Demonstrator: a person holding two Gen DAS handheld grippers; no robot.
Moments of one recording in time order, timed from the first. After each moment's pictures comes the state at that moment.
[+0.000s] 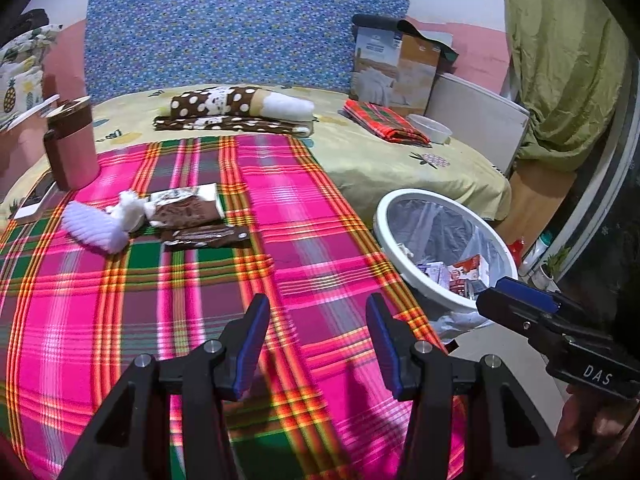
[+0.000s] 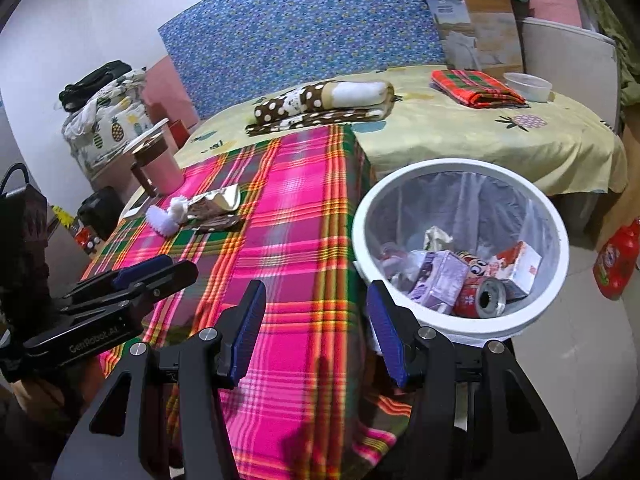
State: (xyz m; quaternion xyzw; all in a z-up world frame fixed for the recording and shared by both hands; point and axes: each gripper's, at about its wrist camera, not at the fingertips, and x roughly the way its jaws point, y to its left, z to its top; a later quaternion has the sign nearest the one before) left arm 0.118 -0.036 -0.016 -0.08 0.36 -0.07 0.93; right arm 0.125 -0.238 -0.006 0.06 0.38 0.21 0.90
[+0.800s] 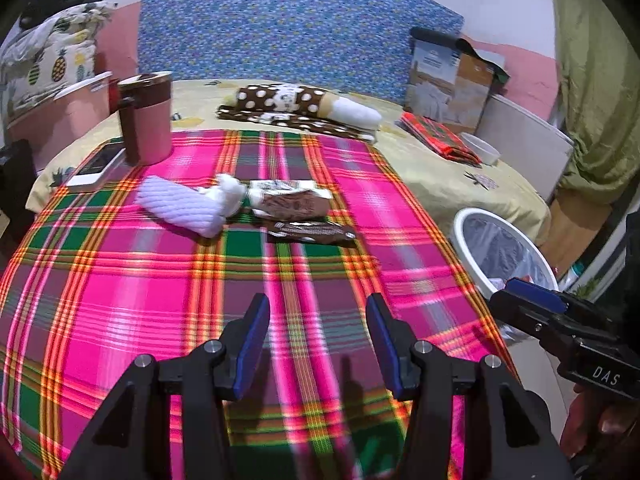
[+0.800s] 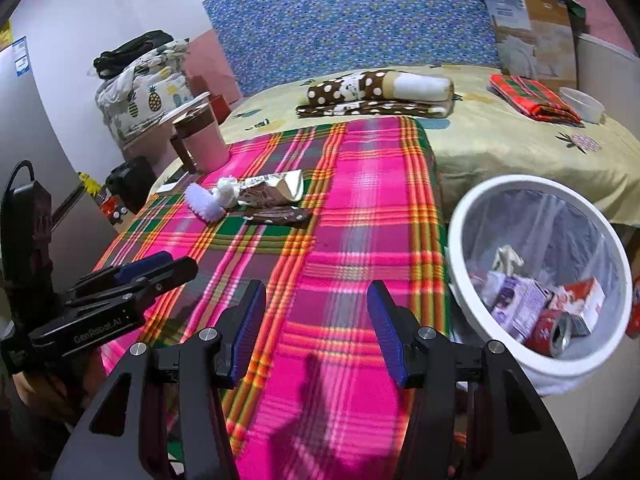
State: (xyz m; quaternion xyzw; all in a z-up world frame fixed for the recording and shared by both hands) left arm 0.108 0.039 -0.023 -0.11 0.36 0.01 0.93; right arm 0.139 -0.177 -0.007 0.03 0.39 0.28 0.88
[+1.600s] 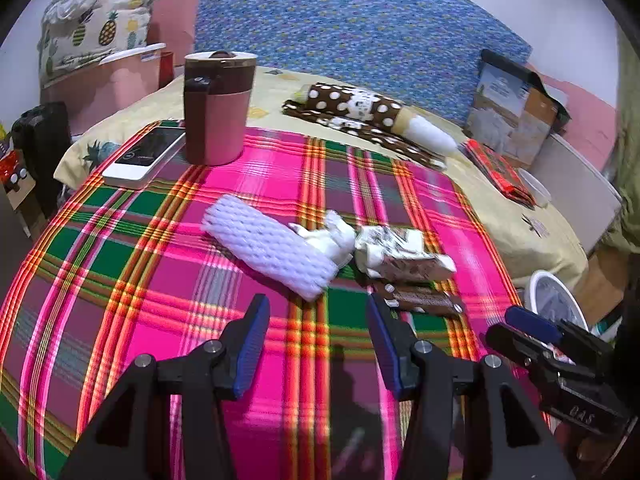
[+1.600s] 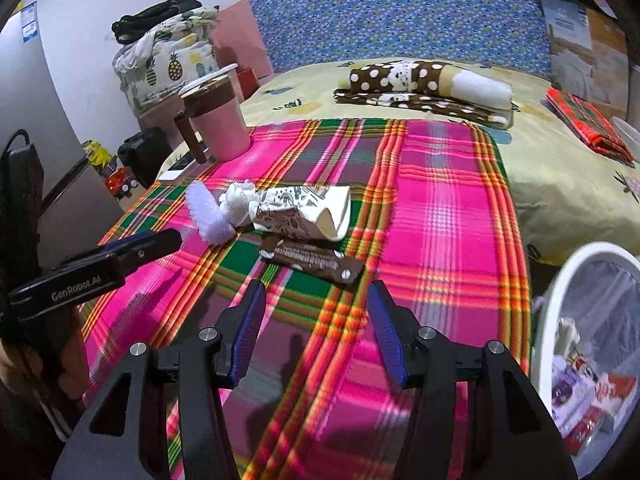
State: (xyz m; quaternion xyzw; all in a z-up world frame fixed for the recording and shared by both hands) left arm 0.165 0.125 -0.033 -0.17 0.37 0.09 0.91; right arm 0.195 -0.114 -0.019 -0.03 0.40 0.34 0.85
